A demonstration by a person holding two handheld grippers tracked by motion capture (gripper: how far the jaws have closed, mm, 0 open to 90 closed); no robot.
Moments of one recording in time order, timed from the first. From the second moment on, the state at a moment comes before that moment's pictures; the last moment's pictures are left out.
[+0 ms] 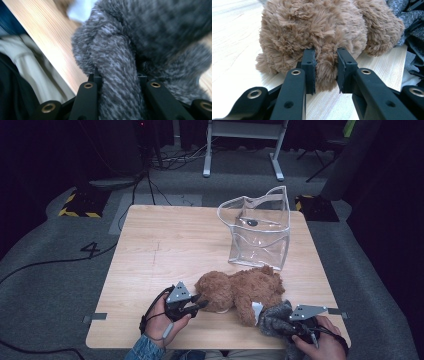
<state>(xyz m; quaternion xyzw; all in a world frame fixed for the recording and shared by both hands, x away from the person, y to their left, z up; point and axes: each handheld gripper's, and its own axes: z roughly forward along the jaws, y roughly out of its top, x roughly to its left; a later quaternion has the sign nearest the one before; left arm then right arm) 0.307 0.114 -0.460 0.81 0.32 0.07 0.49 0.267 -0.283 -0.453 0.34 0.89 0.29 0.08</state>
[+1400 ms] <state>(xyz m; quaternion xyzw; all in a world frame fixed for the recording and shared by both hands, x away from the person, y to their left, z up) 0.295 0.113 -0.470 0.84 0.26 0.11 0.45 0.262 -0.318 -0.456 0.39 0.81 0.39 0.19</state>
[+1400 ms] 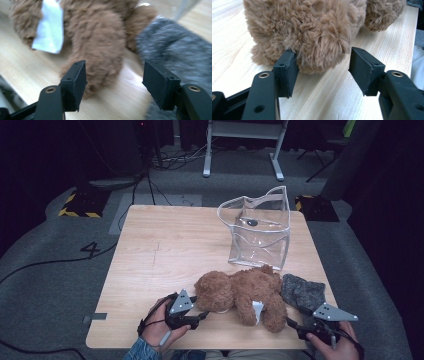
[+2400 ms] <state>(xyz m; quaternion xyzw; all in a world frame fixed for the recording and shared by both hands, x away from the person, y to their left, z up) 0.286 0.116 -0.448 0.84 0.26 0.13 0.46 0.270 -0.292 -0.445 0.34 0.84 0.38 0.17</state>
